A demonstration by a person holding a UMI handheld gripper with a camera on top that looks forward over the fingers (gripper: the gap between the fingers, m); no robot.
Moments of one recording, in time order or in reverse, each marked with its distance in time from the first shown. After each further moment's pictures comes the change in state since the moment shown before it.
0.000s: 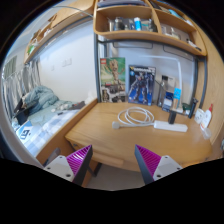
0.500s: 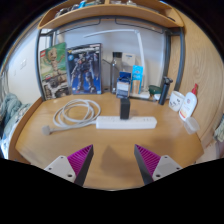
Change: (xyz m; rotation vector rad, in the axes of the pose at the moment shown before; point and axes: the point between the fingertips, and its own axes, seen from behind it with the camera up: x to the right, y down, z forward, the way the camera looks) arm 0.250 0.023 0.110 -0.114 0.300 0.146
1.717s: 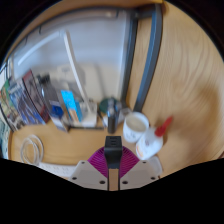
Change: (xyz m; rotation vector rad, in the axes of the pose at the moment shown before) arm 0.258 -0.158 0.073 -0.137 0.194 0.113
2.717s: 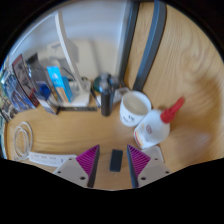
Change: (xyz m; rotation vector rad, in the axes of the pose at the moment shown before) arm 0.019 0.057 0.040 -0.201 0.015 -0.016
